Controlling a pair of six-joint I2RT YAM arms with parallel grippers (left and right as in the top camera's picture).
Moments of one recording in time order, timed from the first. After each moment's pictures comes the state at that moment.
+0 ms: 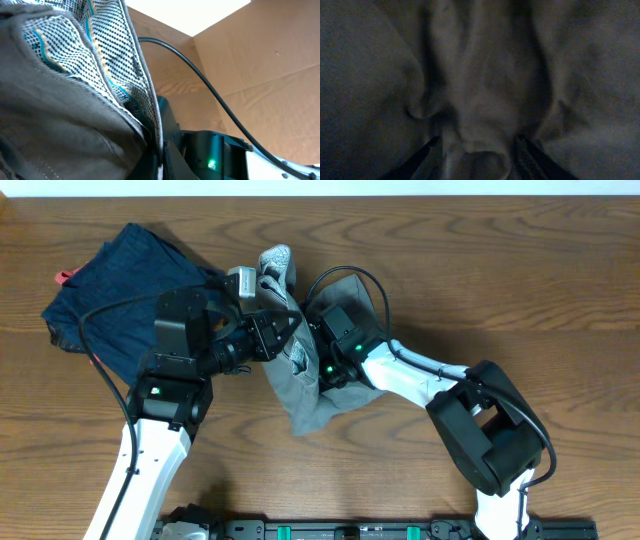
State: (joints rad) left arm -0.18 1.15 0.89 -0.21 0.71 -0.63; right arm 0.68 2.03 1.21 -0.32 -0.48 0.33
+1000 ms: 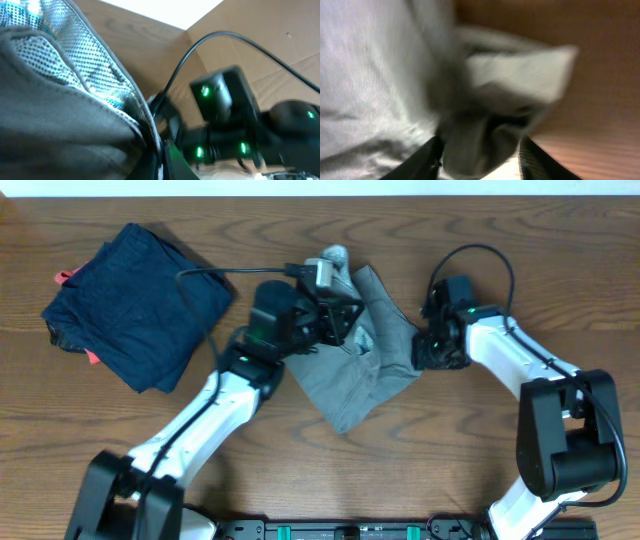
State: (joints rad) left arm -0.48 1.54 0.89 0.31 0.50 -0.68; right arm 0.22 1.85 1.09 -0.65 -0.11 0.18
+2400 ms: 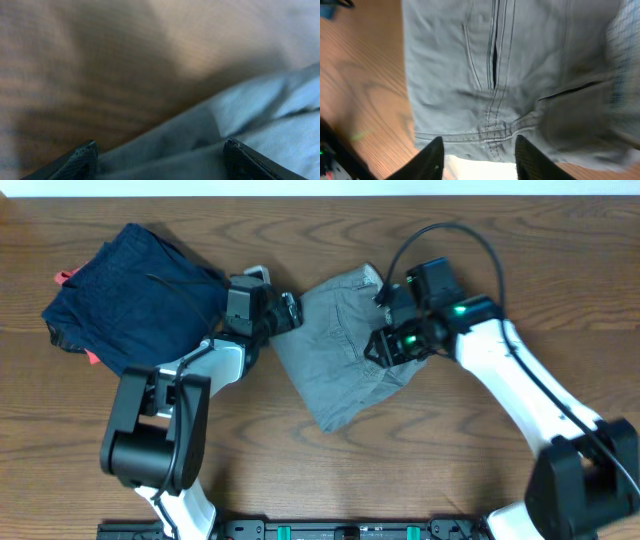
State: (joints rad) left arm -0.22 1.90 0.93 0.18 0.18 -0.52; right arm 0.38 1.71 1.25 -0.80 -0.40 0.07
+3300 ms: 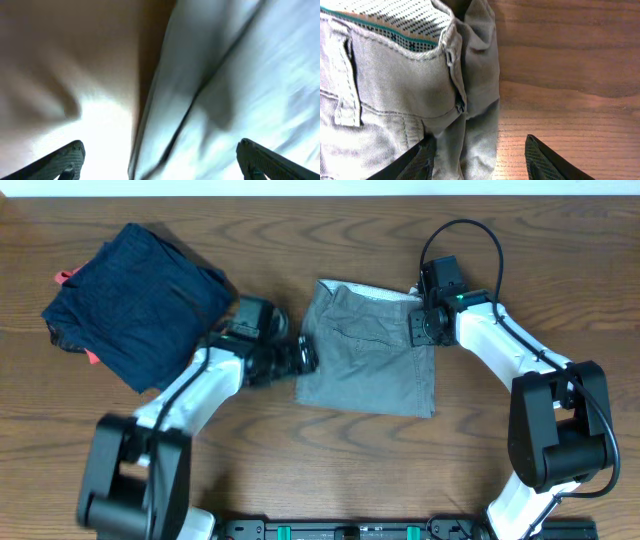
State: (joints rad) left arm -0.29 1.65 0.94 -0.44 0.35 -0.50; right arm 0.24 1.90 1.24 -0.60 0.10 0.16
